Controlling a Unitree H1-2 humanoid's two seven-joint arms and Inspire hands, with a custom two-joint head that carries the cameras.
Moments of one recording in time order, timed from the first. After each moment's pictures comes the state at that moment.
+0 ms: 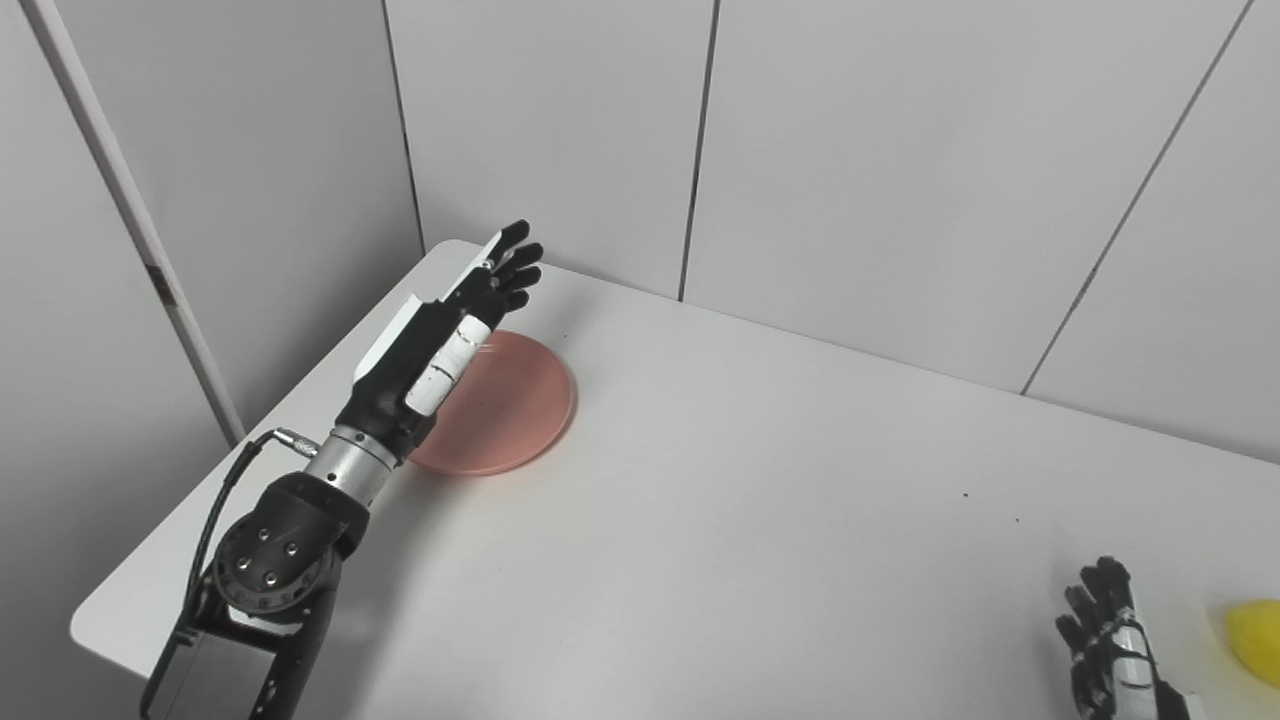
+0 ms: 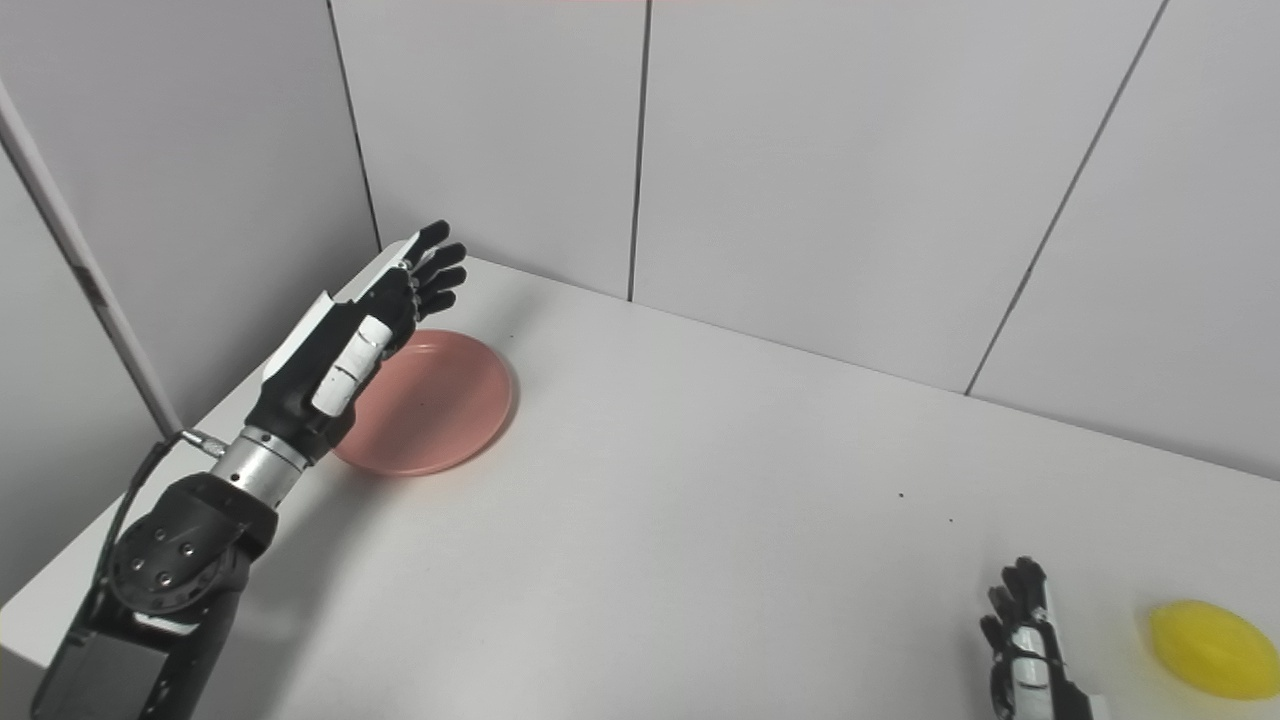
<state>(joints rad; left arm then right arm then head) -0.14 0.41 0.21 -0.35 -0.09 0.13 -0.17 0.05 -0.10 0.01 -0.17 0.13 0.00 0.12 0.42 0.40</state>
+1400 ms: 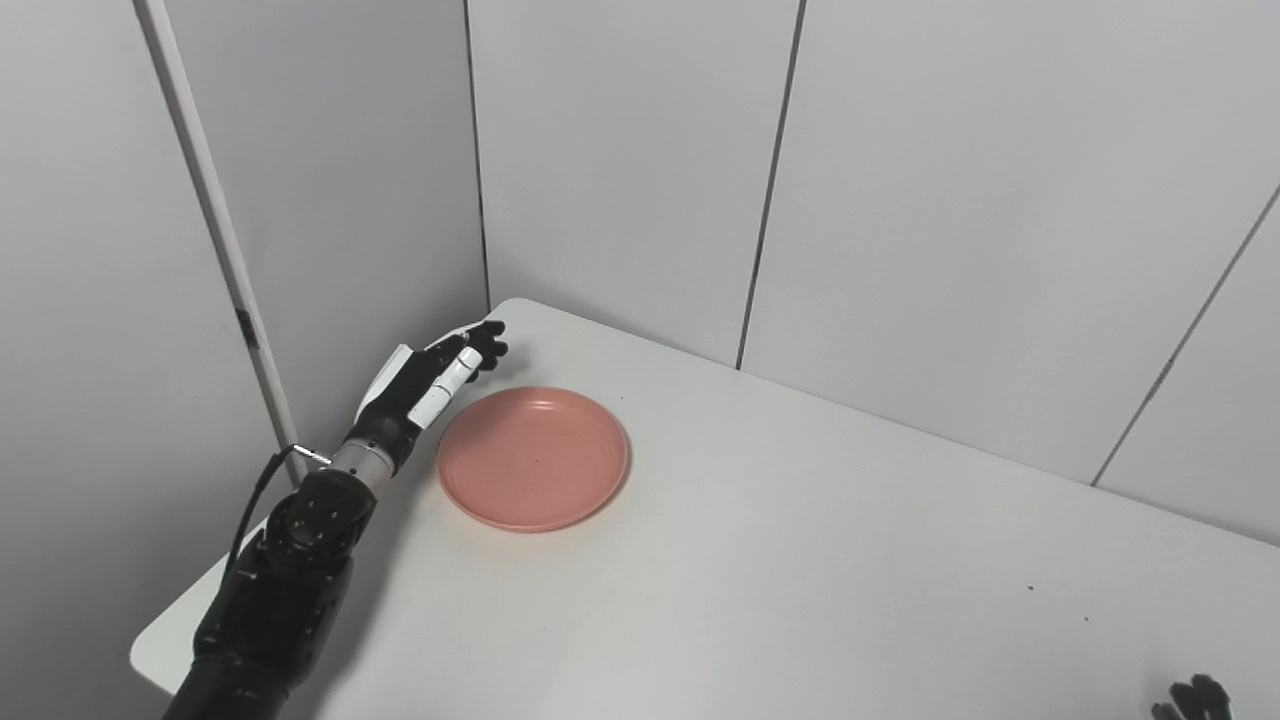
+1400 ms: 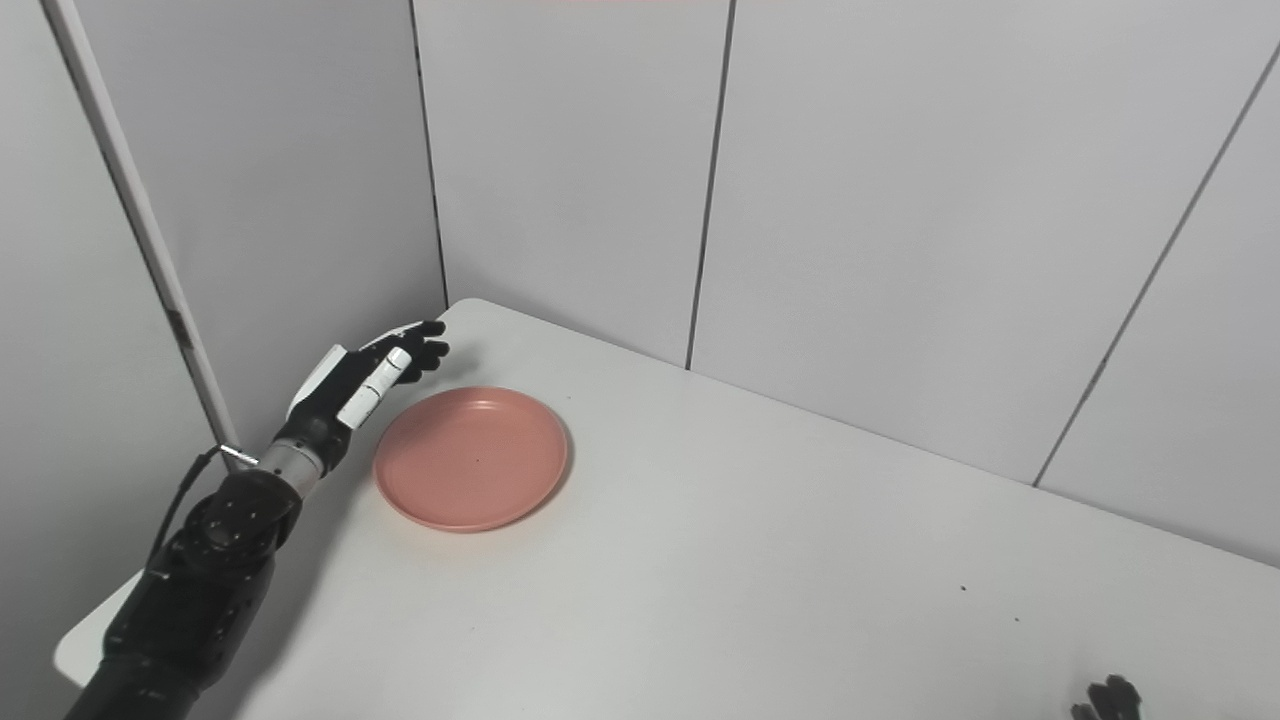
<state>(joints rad) -0.28 0.51 0.26 0.33 -0.03 -0.06 -0.14 0.03 -0.10 -0.03 -0.11 0.20 0.00 0.15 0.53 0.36</state>
